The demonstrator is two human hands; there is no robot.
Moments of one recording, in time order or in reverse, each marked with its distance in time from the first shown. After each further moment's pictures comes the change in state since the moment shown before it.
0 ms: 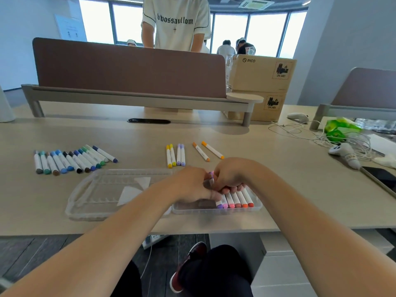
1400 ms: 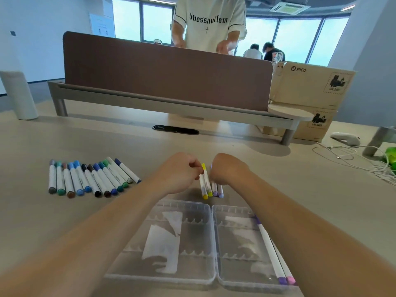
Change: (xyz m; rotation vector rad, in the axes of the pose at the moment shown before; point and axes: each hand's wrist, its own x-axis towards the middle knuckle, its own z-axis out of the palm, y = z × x) left_hand 0.025 -0.119 -0.073 -0.400 0.338 -0.263; right_hand 0.154 -0.095 -0.034 -0.195 0.315 0.069
